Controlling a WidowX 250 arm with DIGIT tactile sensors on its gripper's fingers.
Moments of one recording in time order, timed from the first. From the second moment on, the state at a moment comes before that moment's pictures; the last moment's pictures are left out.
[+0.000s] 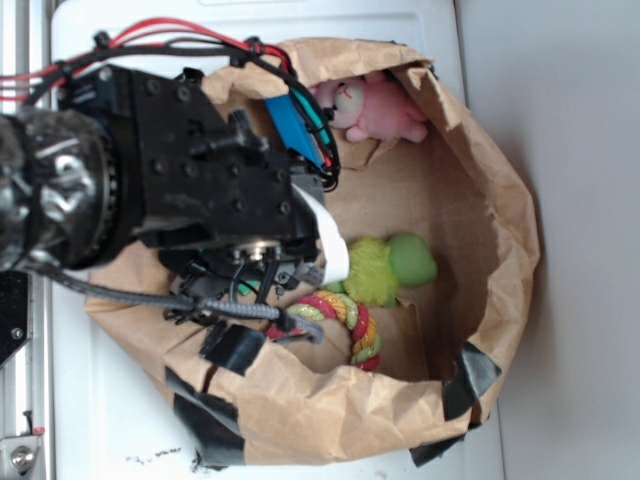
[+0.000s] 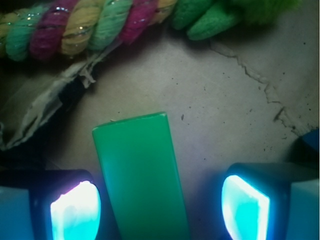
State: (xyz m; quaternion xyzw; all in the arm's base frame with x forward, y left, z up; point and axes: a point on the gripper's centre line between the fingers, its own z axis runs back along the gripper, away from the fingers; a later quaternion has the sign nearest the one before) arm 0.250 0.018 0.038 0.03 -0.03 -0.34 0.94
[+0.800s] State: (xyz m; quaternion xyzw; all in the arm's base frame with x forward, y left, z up) arm 0.234 -0.001 0.031 0.04 -0.03 -0.36 0.93
